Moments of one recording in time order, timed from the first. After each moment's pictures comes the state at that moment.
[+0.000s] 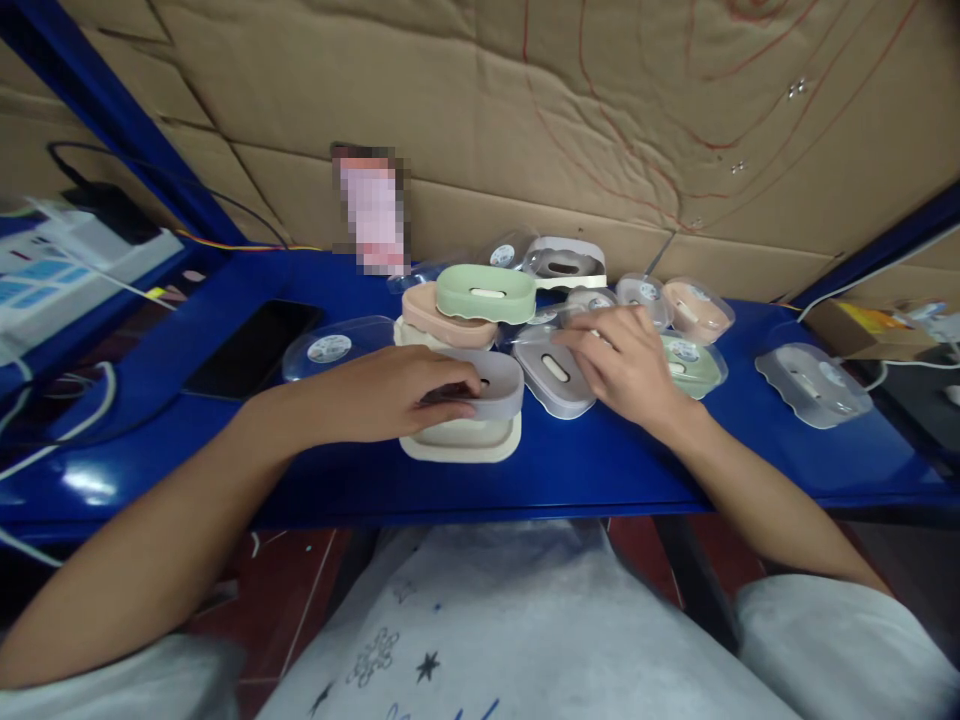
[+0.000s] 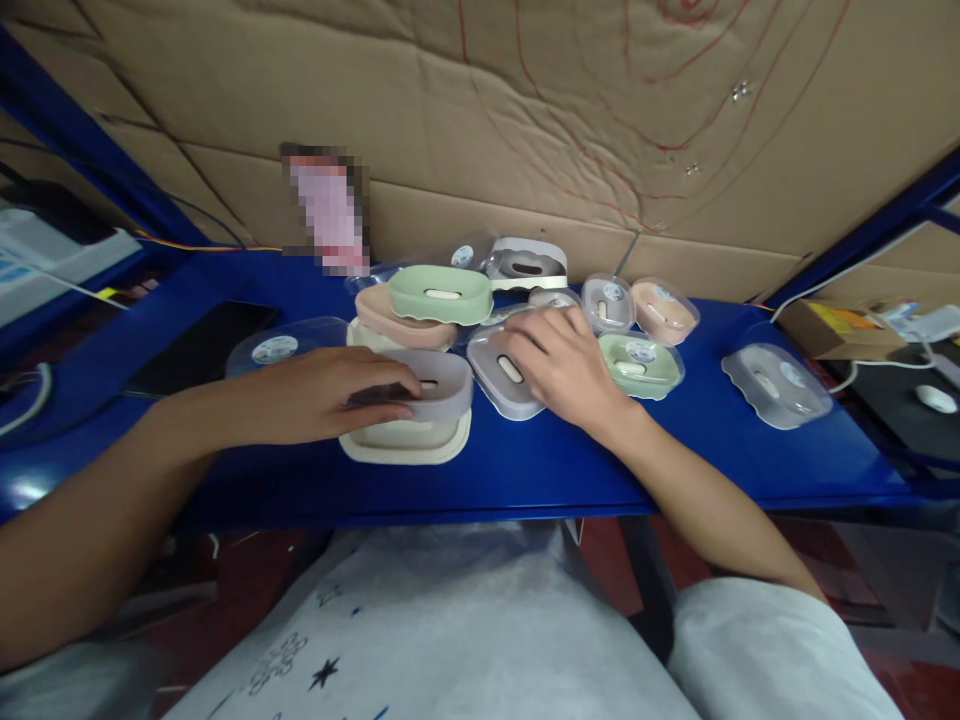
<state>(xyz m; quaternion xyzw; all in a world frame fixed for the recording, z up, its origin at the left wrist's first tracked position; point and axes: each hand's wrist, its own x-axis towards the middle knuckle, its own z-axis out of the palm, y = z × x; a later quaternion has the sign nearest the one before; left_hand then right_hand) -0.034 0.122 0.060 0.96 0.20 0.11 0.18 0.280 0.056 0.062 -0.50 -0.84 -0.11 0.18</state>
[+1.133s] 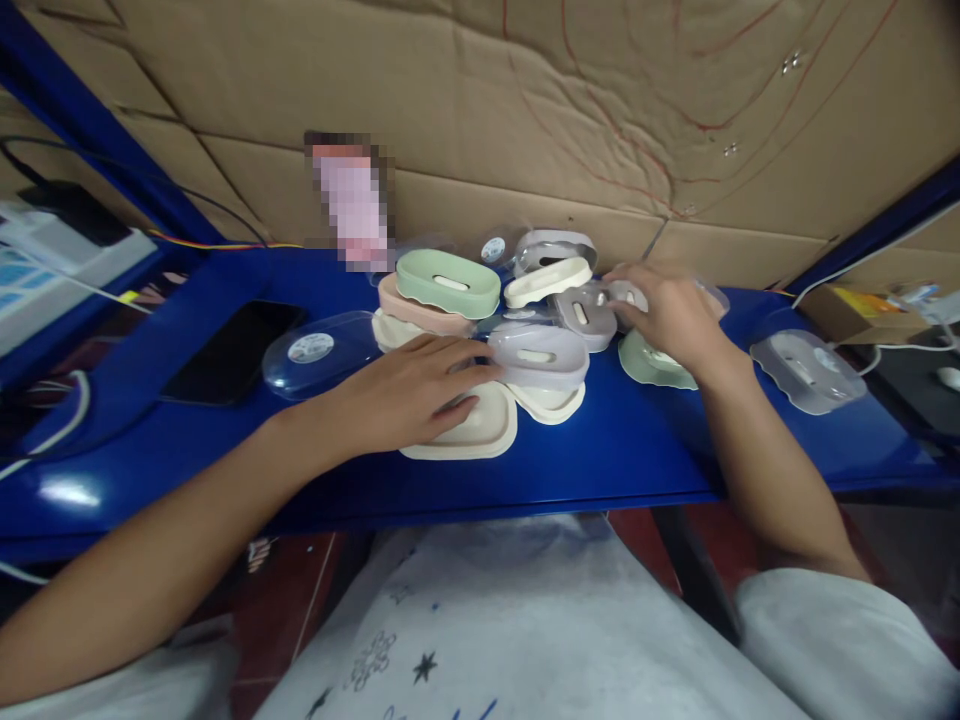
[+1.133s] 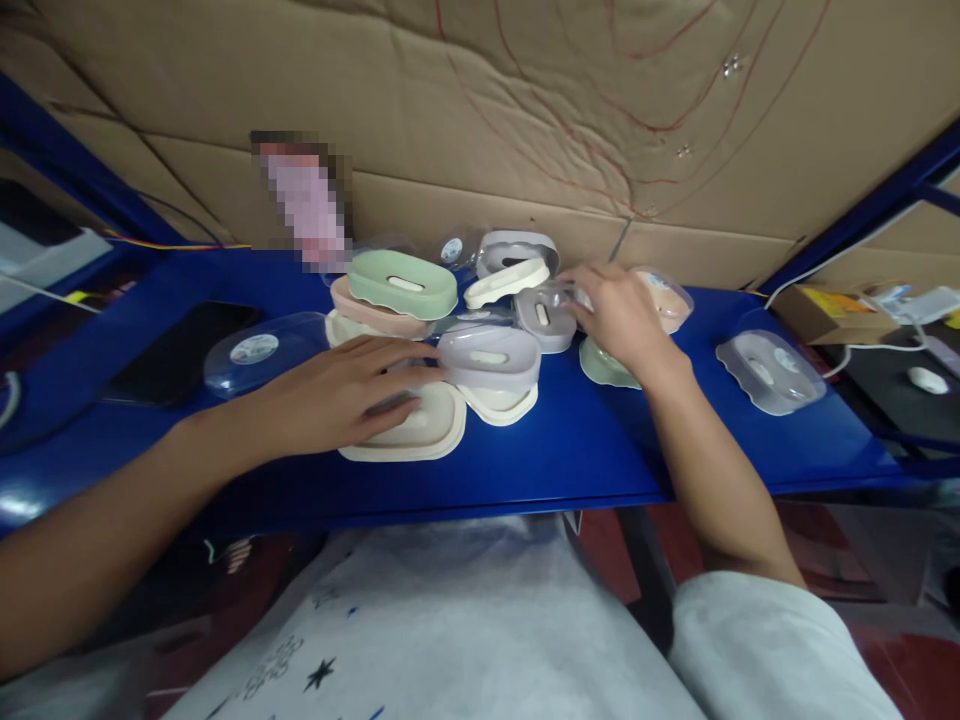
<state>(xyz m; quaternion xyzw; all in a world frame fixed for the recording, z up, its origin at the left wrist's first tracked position) -0.015 0.120 0.036 0.98 0.16 0.14 0.00 0.352 0.095 0.076 -0.60 -0.77 -0.09 0.17</state>
